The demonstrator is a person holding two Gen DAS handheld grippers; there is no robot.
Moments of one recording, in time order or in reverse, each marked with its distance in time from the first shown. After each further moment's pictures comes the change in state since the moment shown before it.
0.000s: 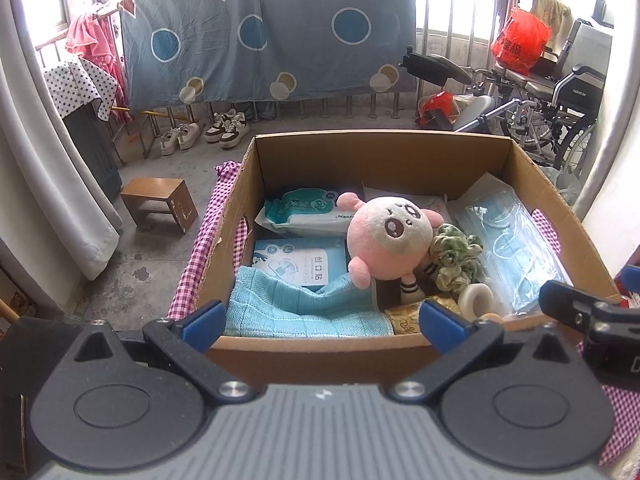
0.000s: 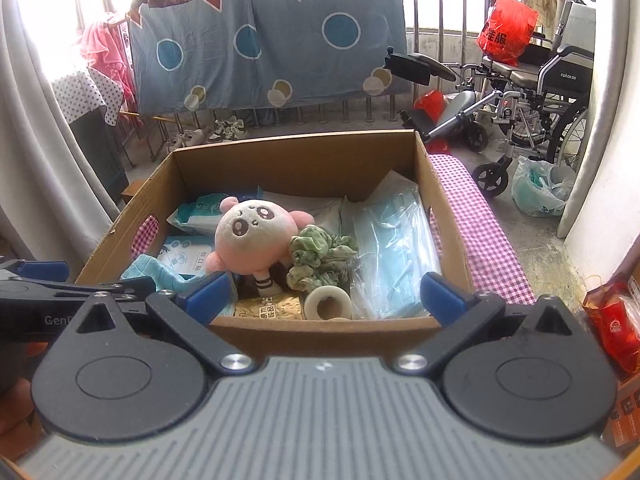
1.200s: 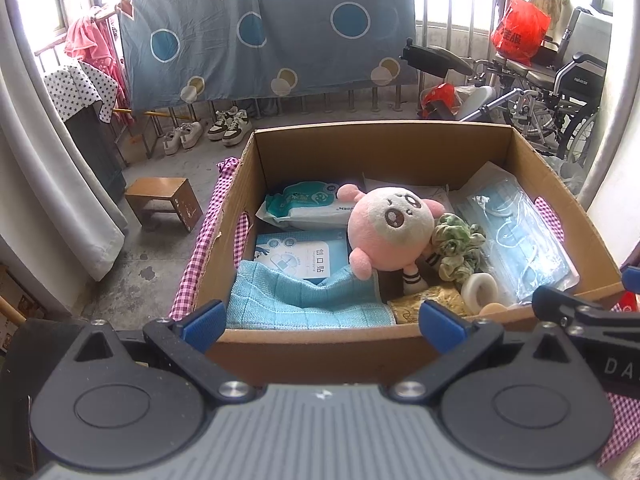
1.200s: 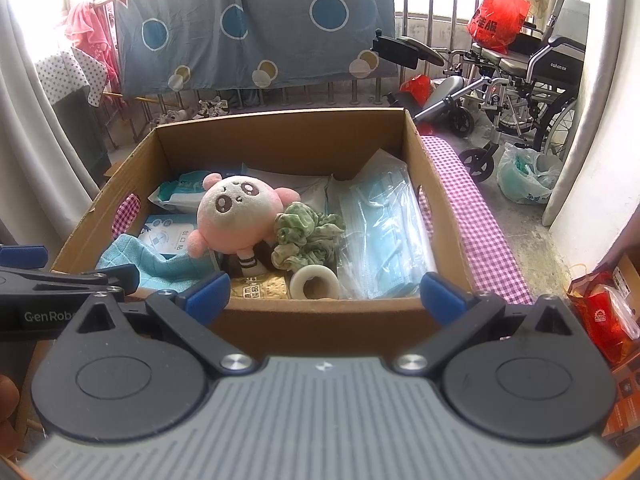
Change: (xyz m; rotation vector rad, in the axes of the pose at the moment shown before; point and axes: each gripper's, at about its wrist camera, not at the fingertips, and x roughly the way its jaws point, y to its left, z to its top) left arm -0.001 -0.007 -0.003 0.022 0.015 0.026; right arm 0.014 0.003 -0.006 -0.010 0.046 -0.053
